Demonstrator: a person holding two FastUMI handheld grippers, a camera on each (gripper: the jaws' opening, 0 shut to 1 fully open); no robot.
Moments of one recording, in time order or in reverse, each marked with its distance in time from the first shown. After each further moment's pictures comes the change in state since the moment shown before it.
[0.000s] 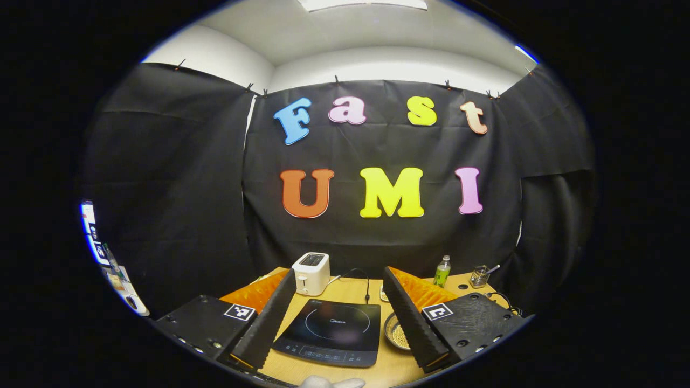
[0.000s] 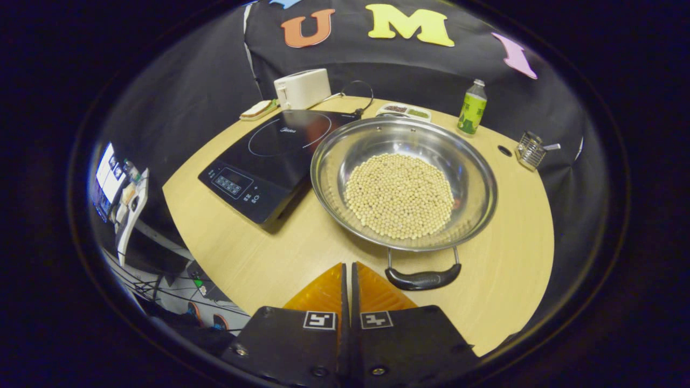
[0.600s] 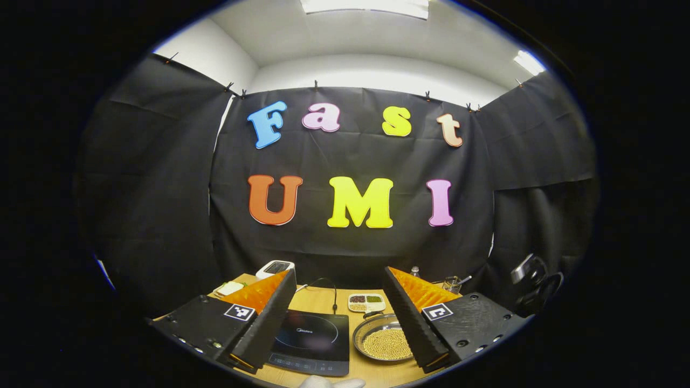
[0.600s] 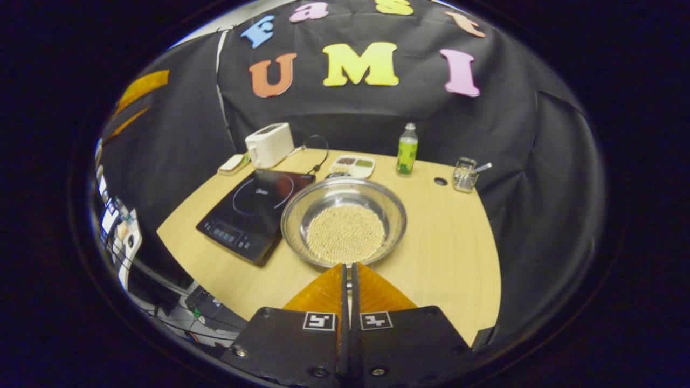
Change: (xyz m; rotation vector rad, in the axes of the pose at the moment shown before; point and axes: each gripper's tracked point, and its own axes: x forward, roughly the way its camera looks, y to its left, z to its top) left arm 0.016 -0.046 0.015 -0.033 -0.059 -0.168; right arm -0.106 -0.043 0.020 0.104 -0.183 -0.123
